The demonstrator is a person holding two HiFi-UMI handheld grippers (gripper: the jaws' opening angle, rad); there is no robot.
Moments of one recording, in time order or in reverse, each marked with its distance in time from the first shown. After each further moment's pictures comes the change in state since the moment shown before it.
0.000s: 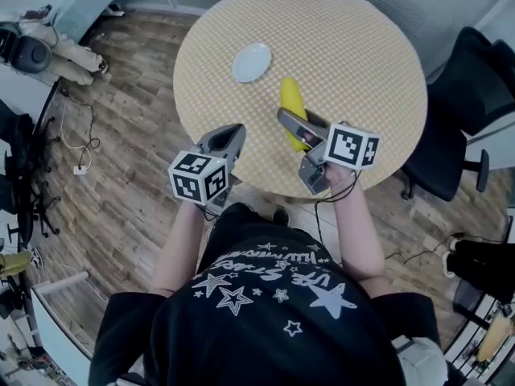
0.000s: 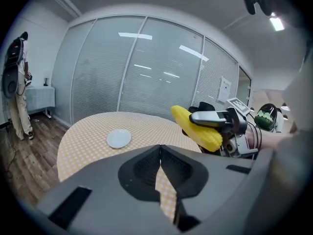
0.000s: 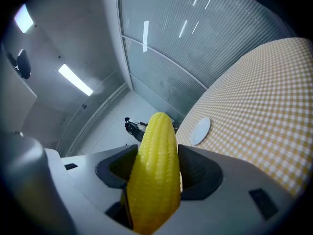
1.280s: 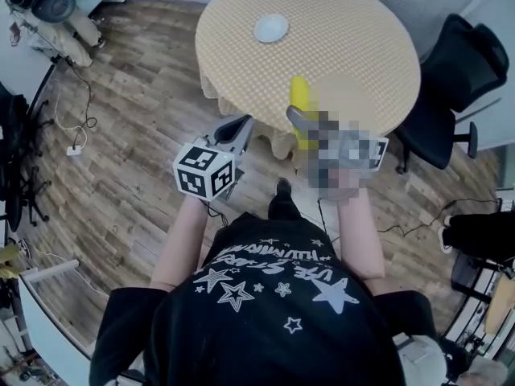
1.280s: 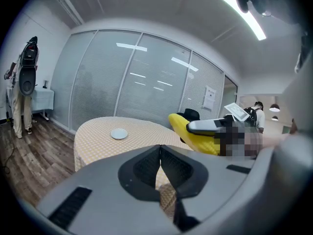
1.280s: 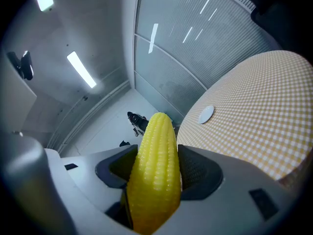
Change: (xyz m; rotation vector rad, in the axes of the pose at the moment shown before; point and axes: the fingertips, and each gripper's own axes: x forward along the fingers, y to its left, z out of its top) left arm -0.180 -0.045 -0.057 0.025 -0.108 -0.065; right arm -0.050 0.129 -0.144 -0.076 -0.029 -0.061
